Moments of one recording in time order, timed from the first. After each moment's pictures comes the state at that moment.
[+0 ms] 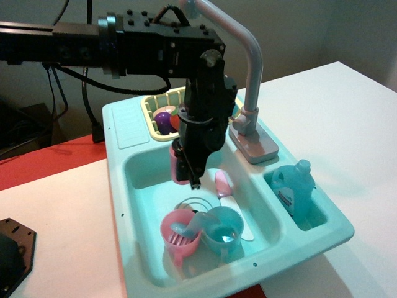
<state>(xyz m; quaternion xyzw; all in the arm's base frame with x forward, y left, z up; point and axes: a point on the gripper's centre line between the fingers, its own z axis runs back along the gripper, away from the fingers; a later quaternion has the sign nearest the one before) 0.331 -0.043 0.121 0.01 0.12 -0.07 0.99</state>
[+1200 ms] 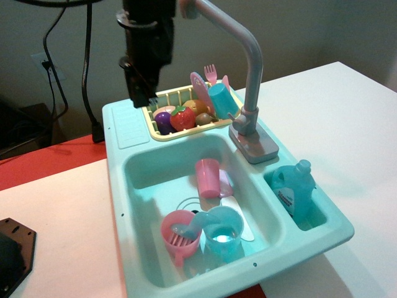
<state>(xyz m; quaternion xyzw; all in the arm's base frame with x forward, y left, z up) 0.304 0.049 0.197 0.07 0.09 0.06 0.99</state>
